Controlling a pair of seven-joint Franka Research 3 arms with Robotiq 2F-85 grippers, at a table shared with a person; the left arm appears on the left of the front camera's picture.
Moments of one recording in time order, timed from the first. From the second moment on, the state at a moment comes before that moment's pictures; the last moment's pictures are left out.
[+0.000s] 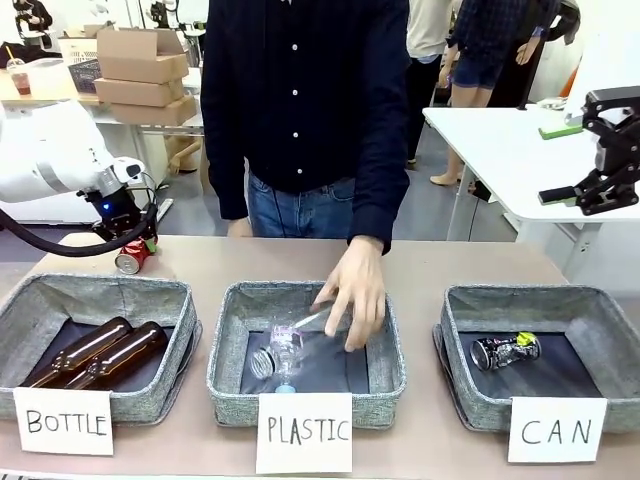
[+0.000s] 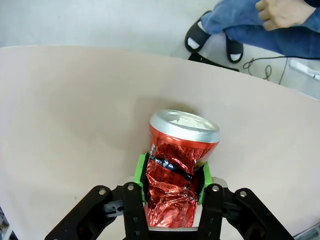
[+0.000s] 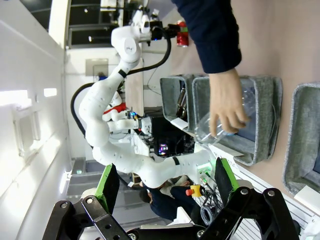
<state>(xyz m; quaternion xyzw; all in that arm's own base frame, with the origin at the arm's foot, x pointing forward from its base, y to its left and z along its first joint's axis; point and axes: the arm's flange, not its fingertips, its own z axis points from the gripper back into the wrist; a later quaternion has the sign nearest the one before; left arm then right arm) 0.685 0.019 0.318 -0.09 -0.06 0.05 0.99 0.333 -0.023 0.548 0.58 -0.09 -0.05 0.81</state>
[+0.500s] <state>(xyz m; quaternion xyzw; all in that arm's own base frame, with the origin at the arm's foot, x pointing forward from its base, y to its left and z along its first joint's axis) 0.668 0.021 0.365 -0.11 -0.10 0.05 0.99 0.333 -0.023 0.548 0.58 -0.09 -0.05 0.81</state>
